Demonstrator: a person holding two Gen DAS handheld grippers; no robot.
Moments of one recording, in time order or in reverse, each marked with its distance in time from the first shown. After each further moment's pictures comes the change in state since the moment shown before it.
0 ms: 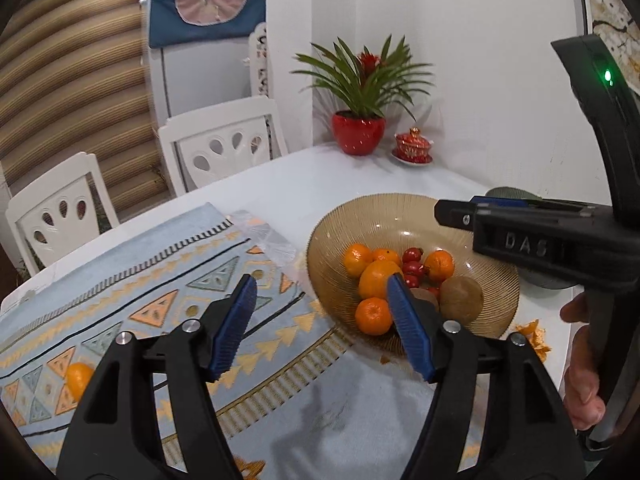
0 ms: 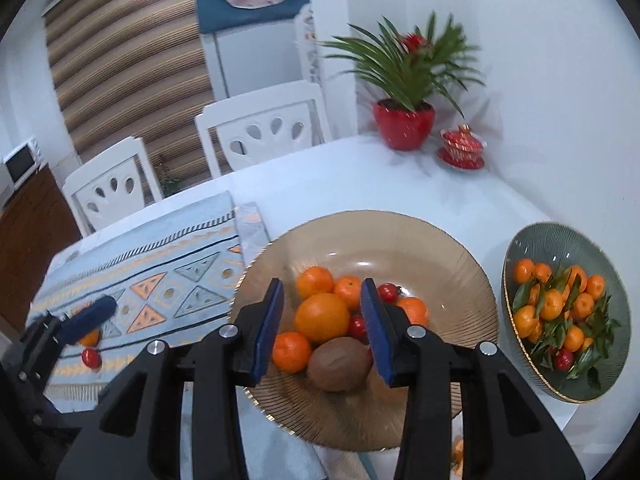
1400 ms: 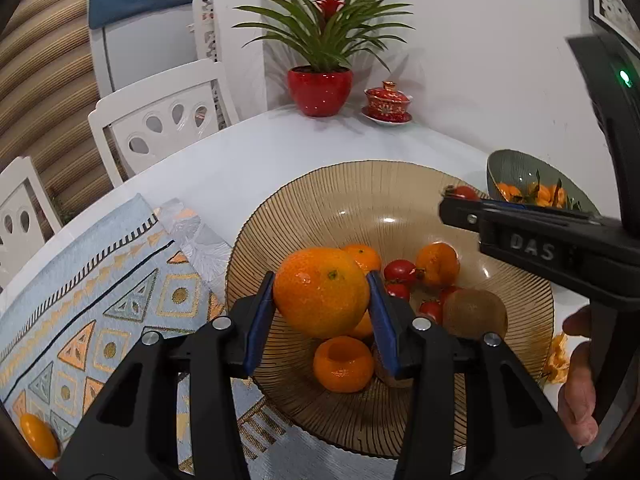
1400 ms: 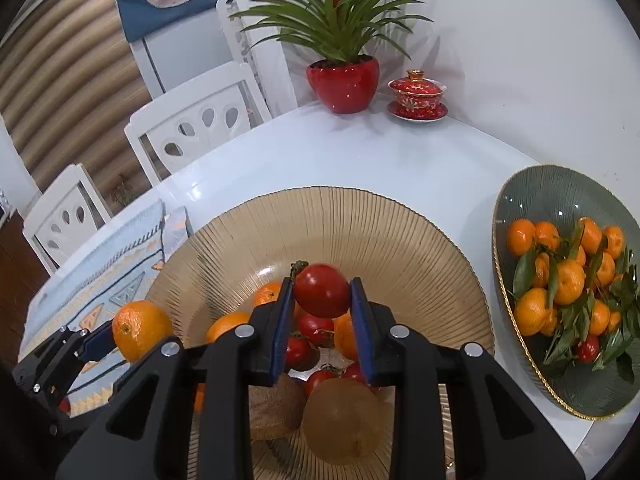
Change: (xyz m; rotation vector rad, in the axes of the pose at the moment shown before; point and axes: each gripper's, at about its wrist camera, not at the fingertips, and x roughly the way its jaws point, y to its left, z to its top) left arm 0.119 -0.041 0.013 0.083 0.138 -0.100; right arm 0.086 -0.081 -0.005 0.193 0.079 -0.062
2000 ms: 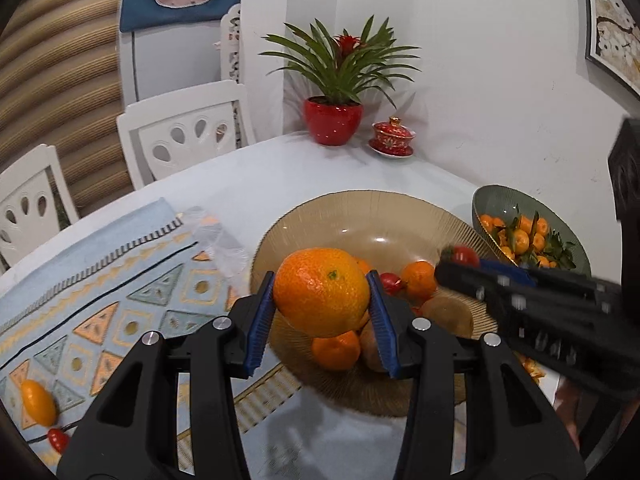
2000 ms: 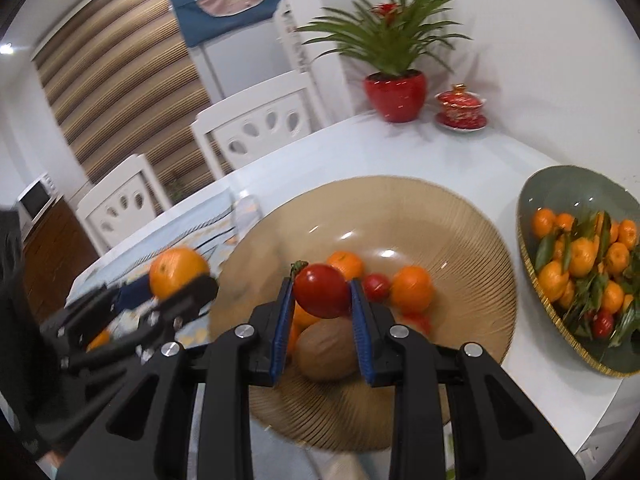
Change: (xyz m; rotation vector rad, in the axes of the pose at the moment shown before) left arm -0.050 0.006 -0.008 -0.081 -0.085 0.000; right arm -0.054 0.016 -0.029 -0.041 -0.048 0.174
